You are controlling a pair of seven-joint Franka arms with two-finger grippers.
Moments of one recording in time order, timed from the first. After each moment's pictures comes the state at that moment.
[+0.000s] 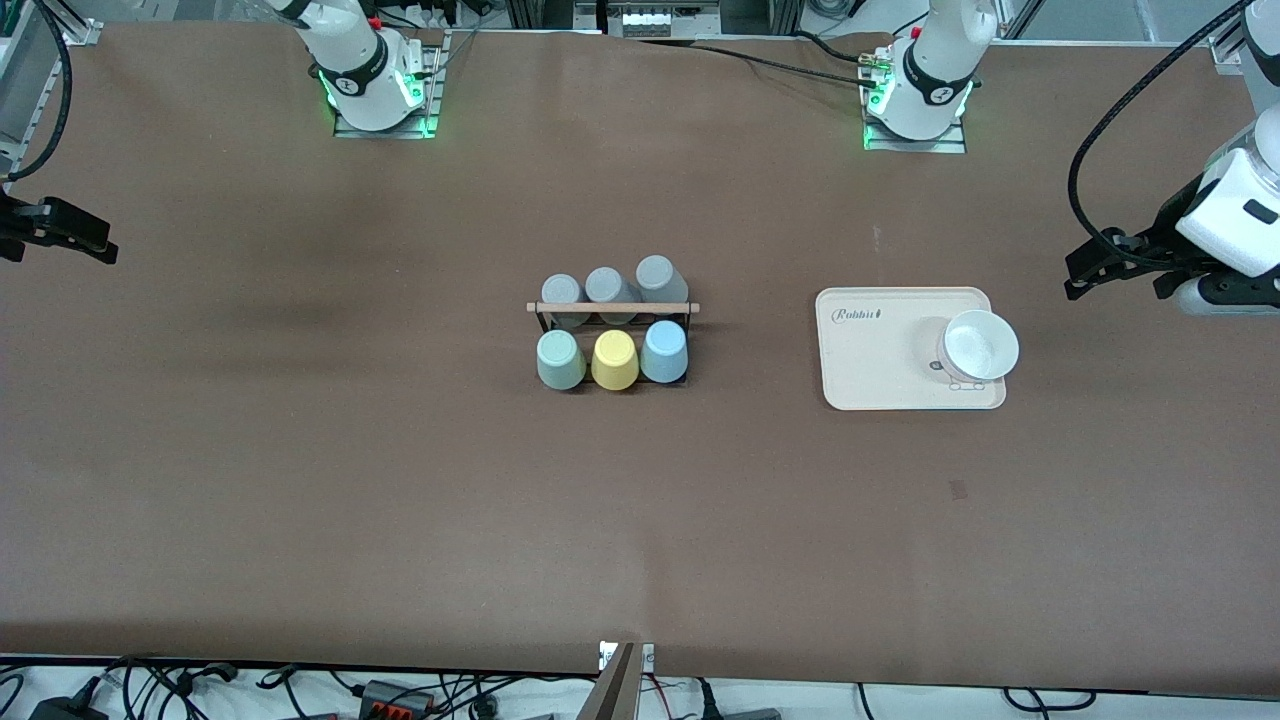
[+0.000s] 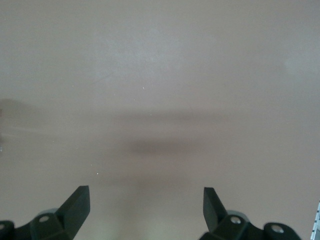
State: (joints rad) left arm 0.01 0.04 -0.05 -1.61 0.01 1.70 -0.07; right arm -0.08 0.07 -0.01 -1.54 -0.07 1.56 -0.10
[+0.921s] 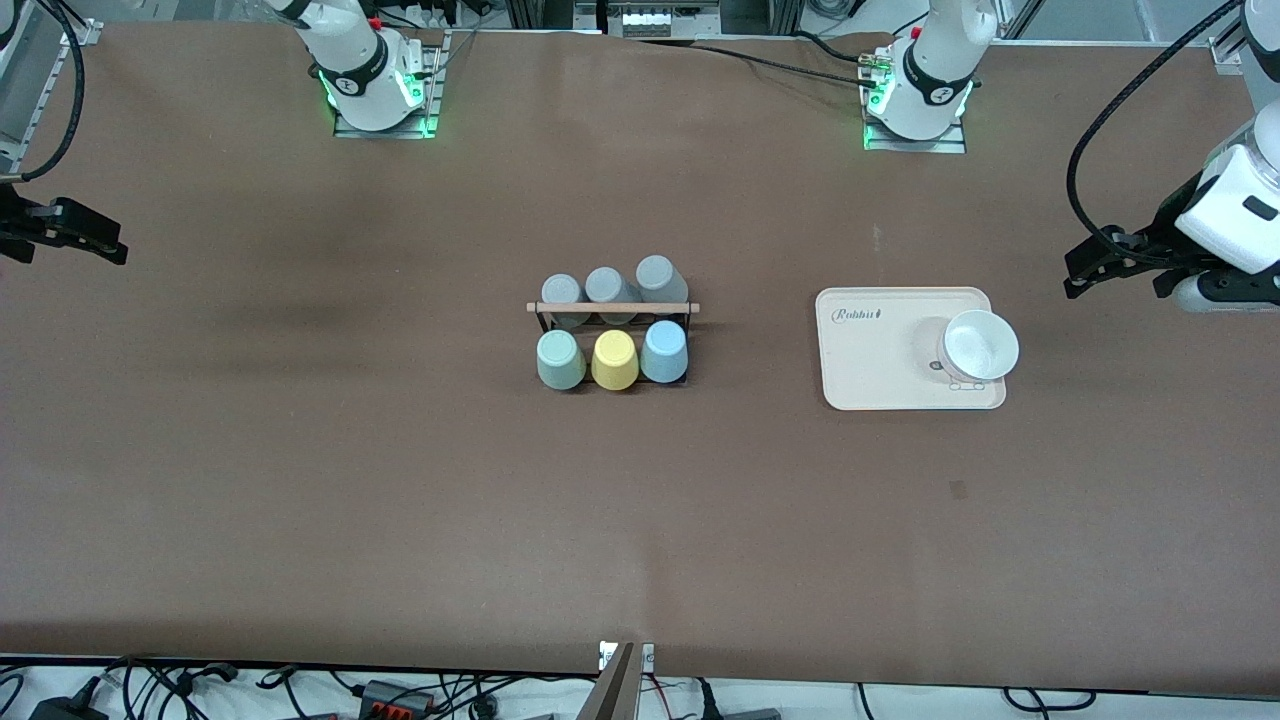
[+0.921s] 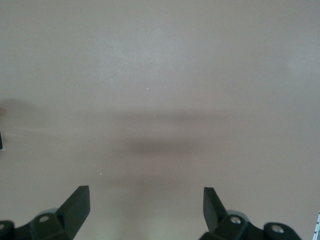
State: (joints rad) left arm 0.01 0.04 -0.05 -1.61 0.01 1.70 -0.07; right arm -0.07 0.07 0.00 -1.54 -0.07 1.56 -0.09
